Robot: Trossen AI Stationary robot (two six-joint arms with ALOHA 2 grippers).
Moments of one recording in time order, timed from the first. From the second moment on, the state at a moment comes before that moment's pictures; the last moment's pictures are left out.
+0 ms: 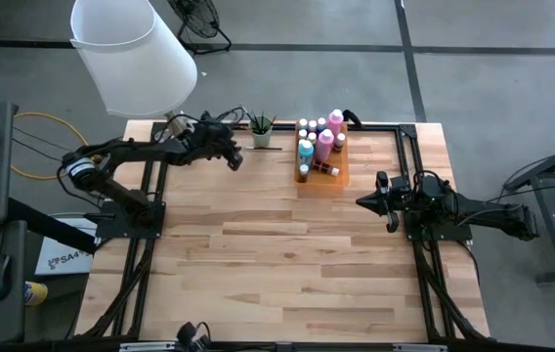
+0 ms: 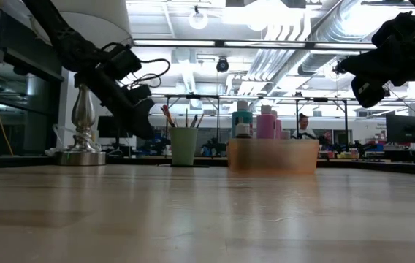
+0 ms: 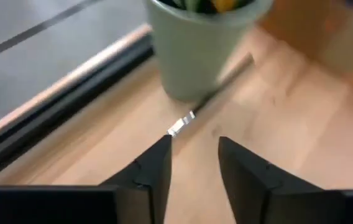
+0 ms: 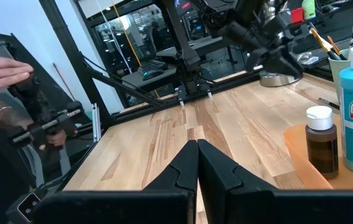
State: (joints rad) left arm 0.70 1.44 0.67 0.15 -0.01 -0.08; right arm -0.18 0.06 0.01 0.06 -0.21 0.34
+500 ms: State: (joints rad) left arm 0.71 1.59 0.71 0.13 0.09 0.26; right arm -0.18 0.06 0.01 0.06 -0.21 0.34
